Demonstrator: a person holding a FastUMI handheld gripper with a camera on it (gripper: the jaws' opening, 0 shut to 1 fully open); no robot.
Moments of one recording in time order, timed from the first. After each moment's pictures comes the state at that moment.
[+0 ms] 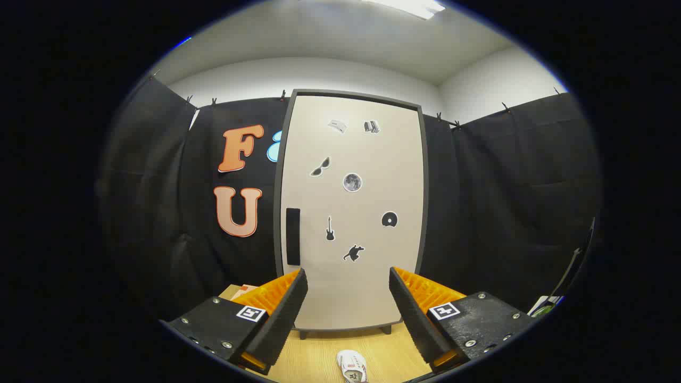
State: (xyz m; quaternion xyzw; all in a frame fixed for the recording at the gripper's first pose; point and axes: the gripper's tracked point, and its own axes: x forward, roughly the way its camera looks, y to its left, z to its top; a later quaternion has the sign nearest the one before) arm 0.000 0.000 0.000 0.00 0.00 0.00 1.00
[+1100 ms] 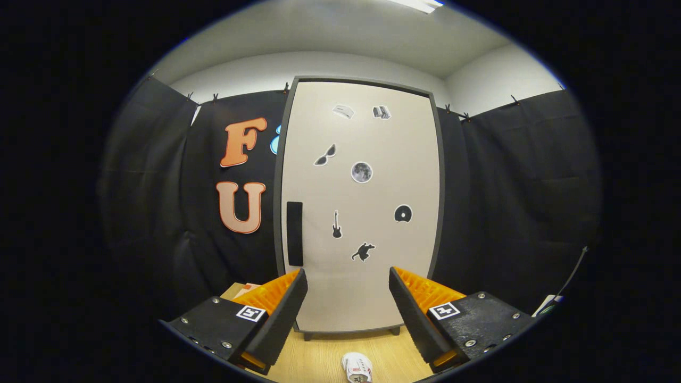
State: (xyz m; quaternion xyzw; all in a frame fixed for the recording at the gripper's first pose) arm 0.047 0.023 -0.010 0.01 0.01 0.03 1.00
